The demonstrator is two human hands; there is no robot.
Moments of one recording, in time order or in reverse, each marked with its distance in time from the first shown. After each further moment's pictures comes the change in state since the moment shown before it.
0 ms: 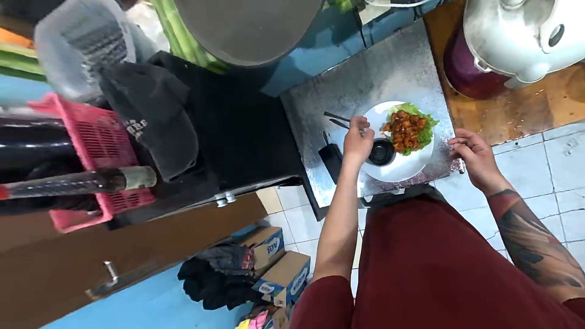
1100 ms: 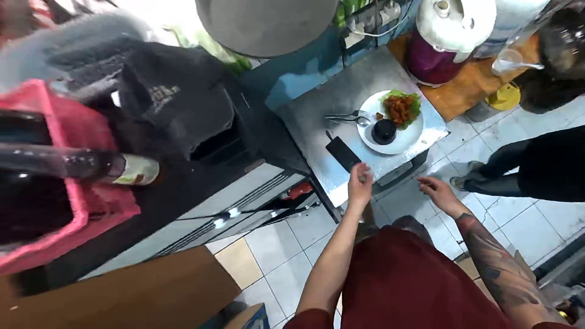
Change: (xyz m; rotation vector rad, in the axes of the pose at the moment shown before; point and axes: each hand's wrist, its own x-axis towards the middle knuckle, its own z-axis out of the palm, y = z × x) left_hand -0.153 -0.194 -0.059 -0.176 -0.194 0.366; right_hand -0.191 0.114 0.198 -0.339 0.206 0.070
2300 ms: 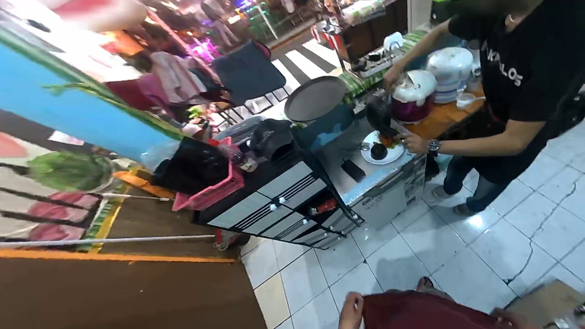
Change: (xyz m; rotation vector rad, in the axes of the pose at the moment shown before) left_hand -0.447 -0.207 -0.017 0.454 -0.150 -0.159; right_hand -0.431 0.314 -0.001 -0.188 -0.361 0.143
